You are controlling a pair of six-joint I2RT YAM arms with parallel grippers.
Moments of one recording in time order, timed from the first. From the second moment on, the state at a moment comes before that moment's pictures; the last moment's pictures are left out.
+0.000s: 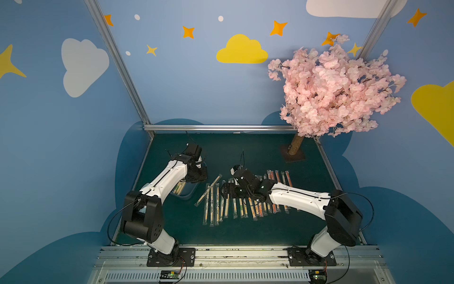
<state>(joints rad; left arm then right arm) -0.25 1.58 1.22 -0.89 0.15 -0.38 1.00 1.64 1.10 -0.28 -0.06 0.78</state>
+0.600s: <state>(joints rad) -0.37 1.77 1.19 -0.85 0.10 -0.38 1.00 1.64 1.10 -0.28 -0.06 0.79</state>
